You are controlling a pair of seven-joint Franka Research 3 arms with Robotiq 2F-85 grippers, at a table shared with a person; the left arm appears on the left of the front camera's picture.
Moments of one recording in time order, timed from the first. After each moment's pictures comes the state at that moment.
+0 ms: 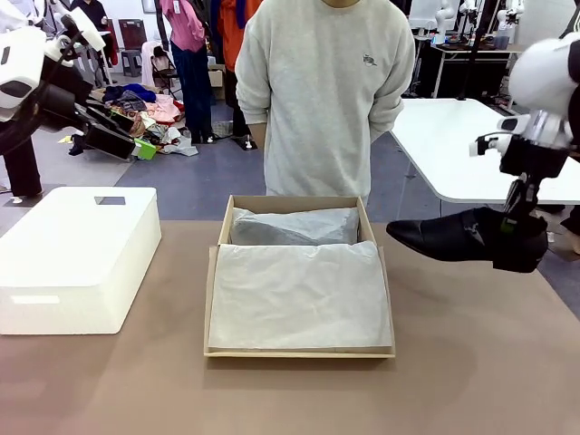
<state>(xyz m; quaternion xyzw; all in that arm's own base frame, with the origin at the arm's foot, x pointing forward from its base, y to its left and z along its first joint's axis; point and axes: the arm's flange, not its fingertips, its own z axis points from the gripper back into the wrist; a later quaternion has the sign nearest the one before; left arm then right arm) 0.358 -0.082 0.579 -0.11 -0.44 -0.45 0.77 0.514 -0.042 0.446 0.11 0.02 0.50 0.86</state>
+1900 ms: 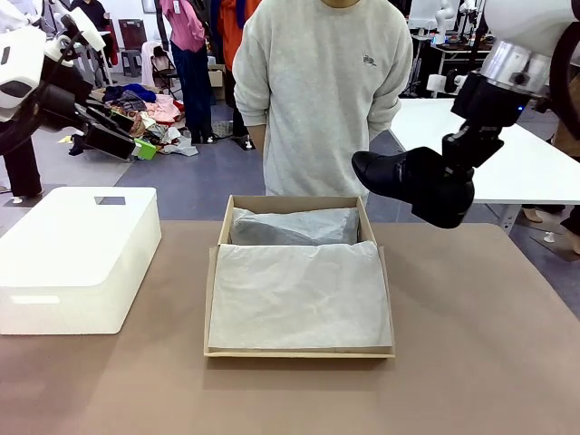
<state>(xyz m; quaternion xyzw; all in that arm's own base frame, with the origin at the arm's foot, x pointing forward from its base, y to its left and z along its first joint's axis) 0.358 -0.082 0.579 -0.11 -0.44 -0.45 0.77 0.474 0.087 0.548 0.10 -0.05 0.20 0.97</state>
